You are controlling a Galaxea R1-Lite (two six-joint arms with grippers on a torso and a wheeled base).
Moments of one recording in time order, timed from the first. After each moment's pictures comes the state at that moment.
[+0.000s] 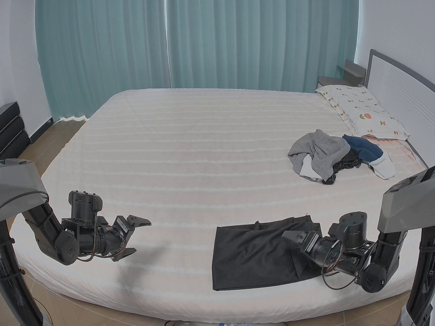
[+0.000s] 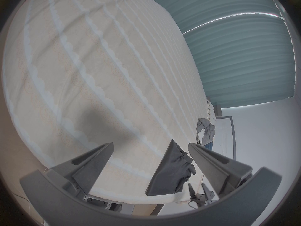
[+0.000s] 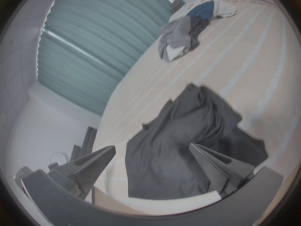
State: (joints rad) left arm -0.12 2.05 -0.48 -0.83 -0.36 -1.05; right arm 0.42 2.21 -0.27 -1.45 0.03 0.93
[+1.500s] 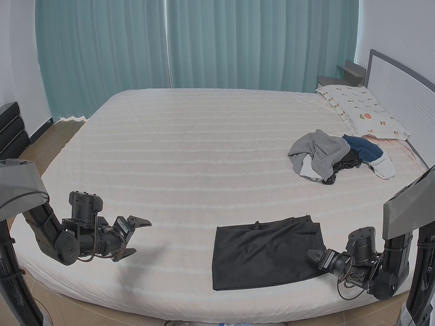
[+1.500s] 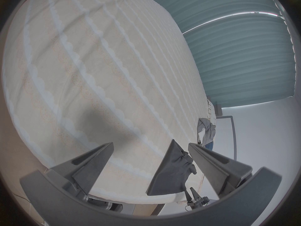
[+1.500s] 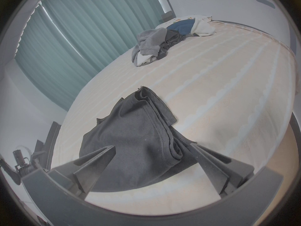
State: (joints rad) left arm -0.12 2.05 -0.48 -0.83 -0.36 -1.04; right arm 0.38 2.24 -0.10 -1.45 -0.20 0.78
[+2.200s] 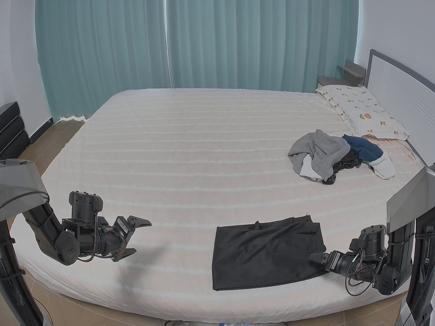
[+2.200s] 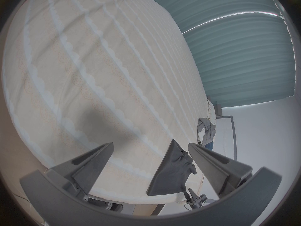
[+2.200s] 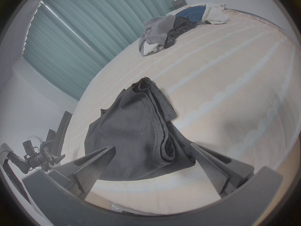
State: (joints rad) left arm -0.12 2.05 -0.48 -0.83 -0.36 -1.04; right arm 0.21 2.32 -0.07 -1.55 0.10 0.63
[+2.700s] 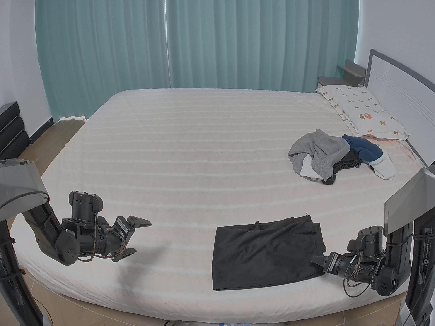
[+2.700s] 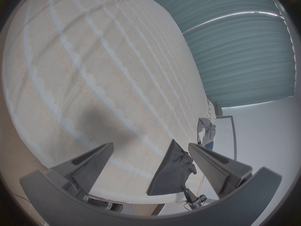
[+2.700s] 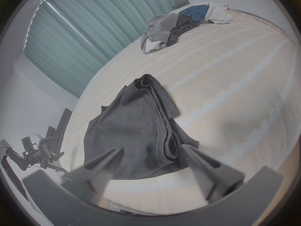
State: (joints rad) left arm -0.12 2.05 -0.48 -0.83 -0.36 -1.04; right arm 0.23 2.33 -0.07 -1.55 0.09 0.63
